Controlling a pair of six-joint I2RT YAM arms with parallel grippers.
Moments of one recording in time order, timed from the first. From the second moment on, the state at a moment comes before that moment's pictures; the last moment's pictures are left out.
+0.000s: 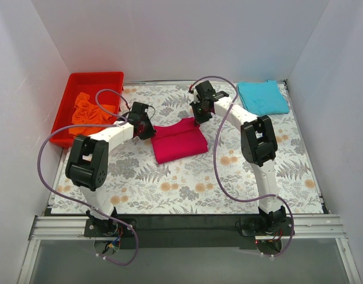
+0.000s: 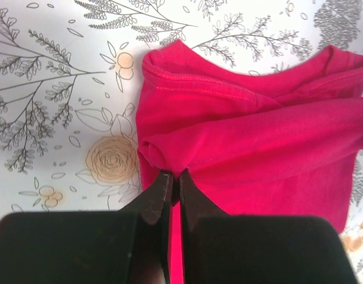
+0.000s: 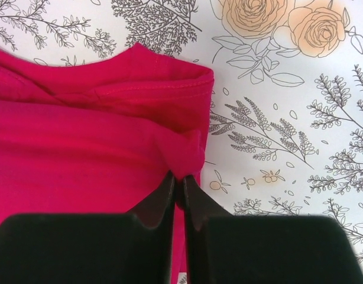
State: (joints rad) left arm -0.32 1.77 1.15 -0.30 -0.04 -0.69; right arm 0.49 2.26 1.92 -0.67 -0.14 0.11
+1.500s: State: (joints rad) left arm -0.34 2.00 1.37 -0.27 -0.12 -0.55; right arm 0.39 2.29 1.89 -0.46 -0.43 0.27
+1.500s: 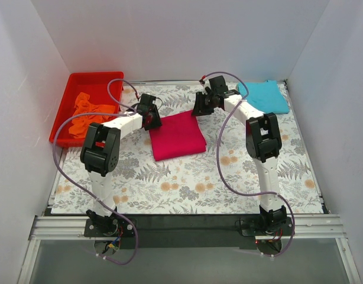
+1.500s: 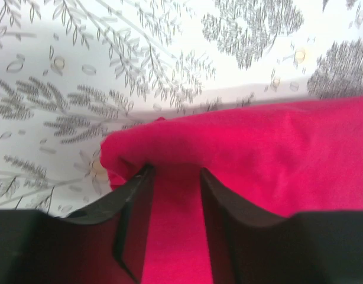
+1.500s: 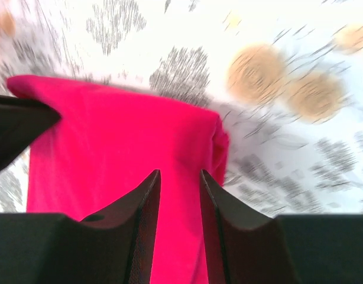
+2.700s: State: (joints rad) left arm -0.24 2.05 1.38 -0.12 0.10 -0.61; right arm 0.27 2.37 1.65 0.07 -0.83 0.65
